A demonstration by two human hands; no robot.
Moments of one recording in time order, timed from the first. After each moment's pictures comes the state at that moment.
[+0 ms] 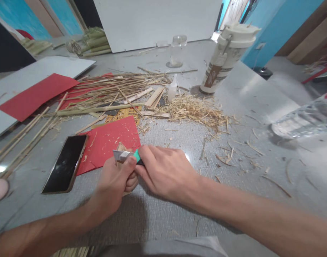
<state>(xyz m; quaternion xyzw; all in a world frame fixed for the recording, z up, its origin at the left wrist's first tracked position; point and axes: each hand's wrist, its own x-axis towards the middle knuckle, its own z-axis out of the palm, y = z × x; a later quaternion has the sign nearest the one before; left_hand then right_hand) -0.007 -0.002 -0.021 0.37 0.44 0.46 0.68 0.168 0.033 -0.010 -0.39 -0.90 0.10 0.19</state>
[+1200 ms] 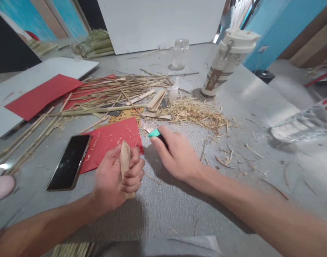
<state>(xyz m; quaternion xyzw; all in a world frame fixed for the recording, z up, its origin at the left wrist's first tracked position) -0.017 0.014 -0.017 0.18 0.24 0.41 0.86 0.181 0.066 -0.009 -0.45 -0.79 0.26 0.33</state>
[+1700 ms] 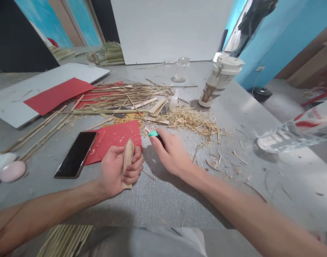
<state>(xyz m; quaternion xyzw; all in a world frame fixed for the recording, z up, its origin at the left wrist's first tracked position) -0.016 0.014 -0.018 0.23 0.24 0.41 0.85 0.182 0.068 -0.009 -0.43 -0.78 0.29 0.34</state>
